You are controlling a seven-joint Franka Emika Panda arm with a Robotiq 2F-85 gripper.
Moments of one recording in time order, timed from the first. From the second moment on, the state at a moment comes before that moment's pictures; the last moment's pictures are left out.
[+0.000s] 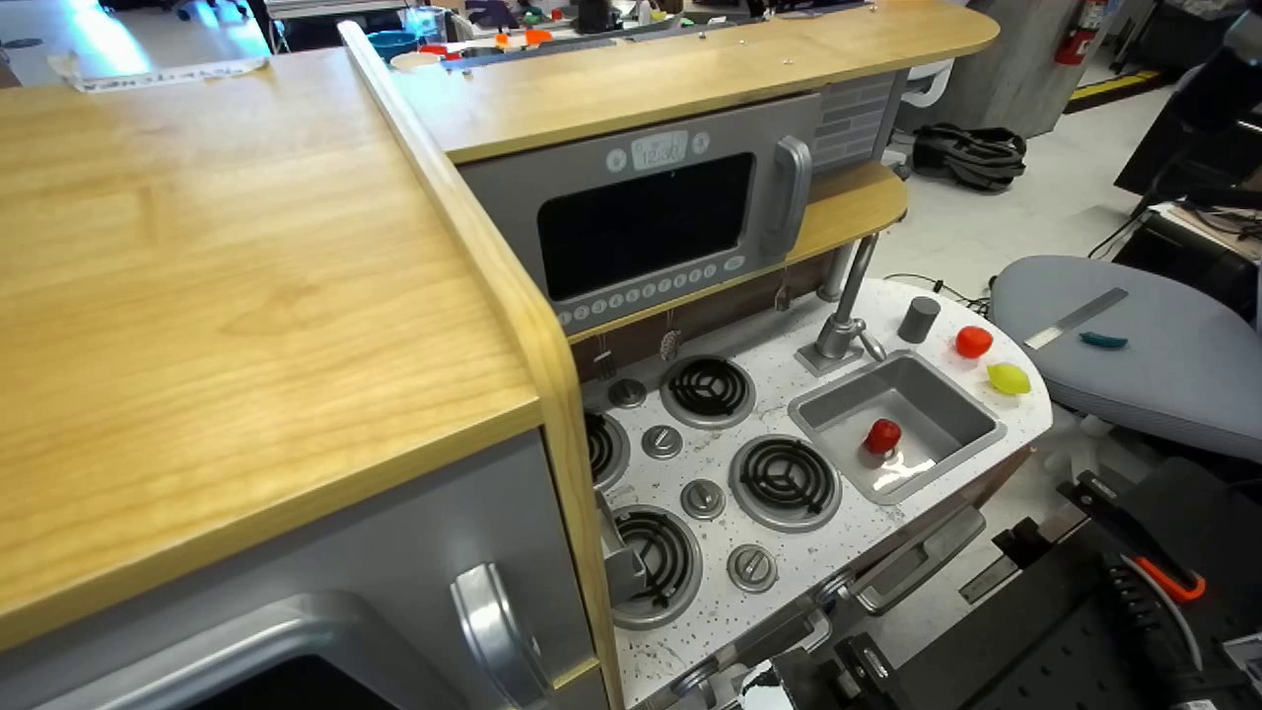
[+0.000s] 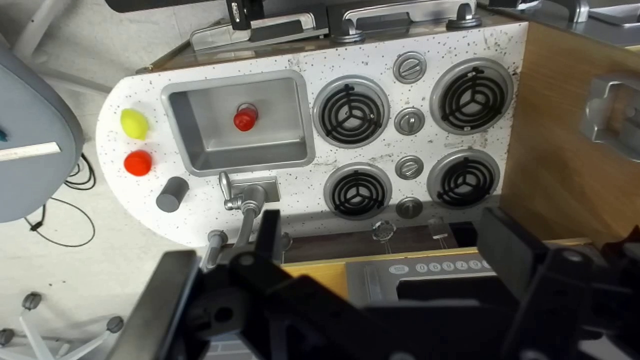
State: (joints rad) arm -0.03 -0.60 0.03 -2.66 -0.05 2.27 0.10
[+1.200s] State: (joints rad) arm -0.17 0.16 -0.14 -2.32 -0.28 2.55 0.02
